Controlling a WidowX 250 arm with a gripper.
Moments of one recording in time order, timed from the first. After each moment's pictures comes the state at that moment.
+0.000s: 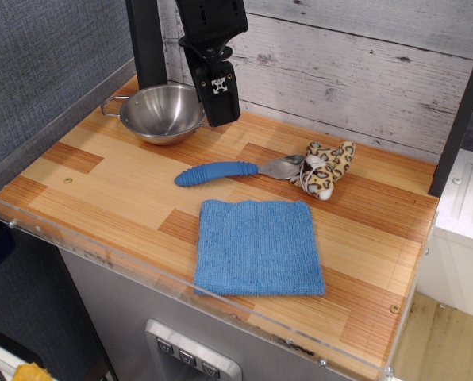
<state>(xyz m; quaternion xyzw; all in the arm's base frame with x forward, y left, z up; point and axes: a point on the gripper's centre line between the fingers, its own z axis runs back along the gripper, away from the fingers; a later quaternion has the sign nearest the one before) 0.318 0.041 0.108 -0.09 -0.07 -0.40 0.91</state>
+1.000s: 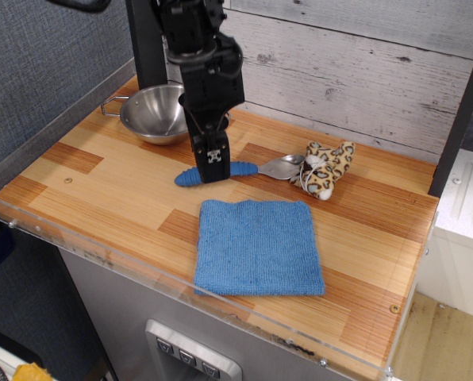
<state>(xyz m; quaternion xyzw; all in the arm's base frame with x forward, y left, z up) 0.307 0.045 0.054 -0.03 -0.05 -0.41 0.91</state>
